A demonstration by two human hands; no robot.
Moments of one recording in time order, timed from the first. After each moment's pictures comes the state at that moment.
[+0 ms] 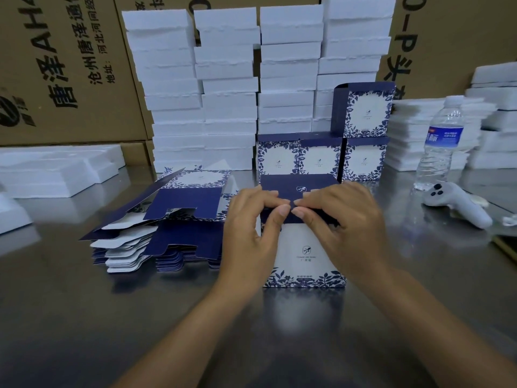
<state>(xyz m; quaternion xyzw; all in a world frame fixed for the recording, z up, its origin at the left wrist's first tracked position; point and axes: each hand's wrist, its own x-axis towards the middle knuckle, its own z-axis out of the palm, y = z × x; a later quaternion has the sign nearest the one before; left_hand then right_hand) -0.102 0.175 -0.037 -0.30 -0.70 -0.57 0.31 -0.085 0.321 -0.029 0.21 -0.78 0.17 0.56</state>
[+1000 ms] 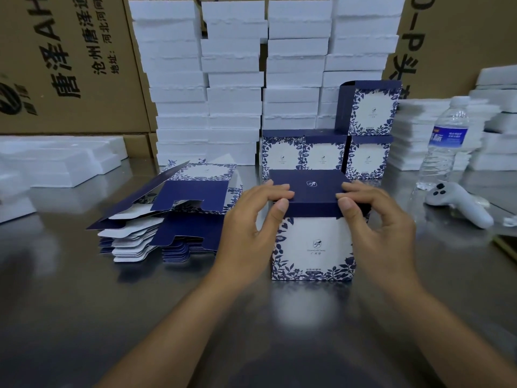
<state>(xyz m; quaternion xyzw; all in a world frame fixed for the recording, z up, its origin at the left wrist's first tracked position) -0.098 0.161 -0.035 -0.31 -0.70 -0.59 0.24 -0.075 0.331 -0.051 0.10 -0.71 0.49 0.50</state>
